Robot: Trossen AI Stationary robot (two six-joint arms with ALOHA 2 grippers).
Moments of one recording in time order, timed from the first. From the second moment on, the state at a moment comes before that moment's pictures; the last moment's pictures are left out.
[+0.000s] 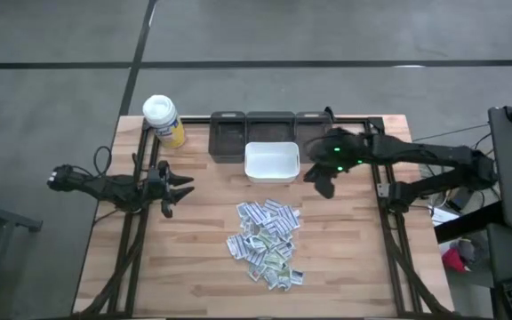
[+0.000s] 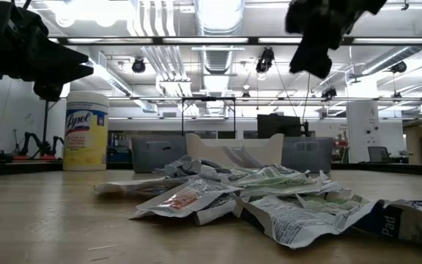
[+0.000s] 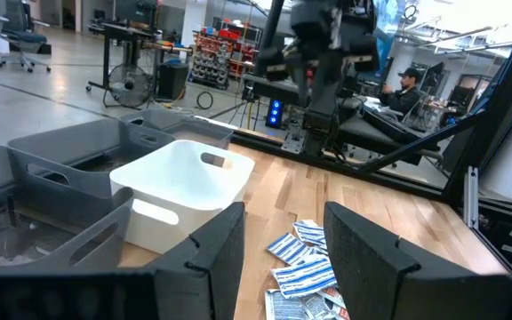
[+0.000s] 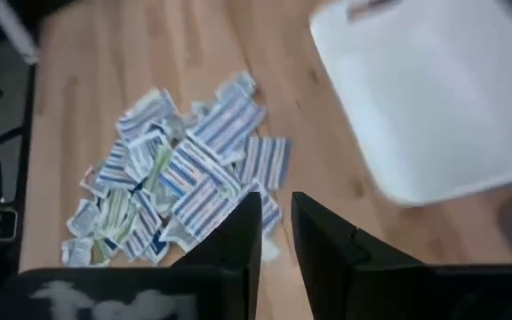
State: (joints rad) left arm -0.28 0.04 0.05 -0.07 -0.50 -0.23; right arm -0.23 1.21 0.98 -0.64 -0.26 0.28
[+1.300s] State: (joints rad) left arm -0.28 0.15 0.16 0.08 -0.42 -0.35; right arm -0.13 1.48 0.94 -0.63 -0.26 0.23
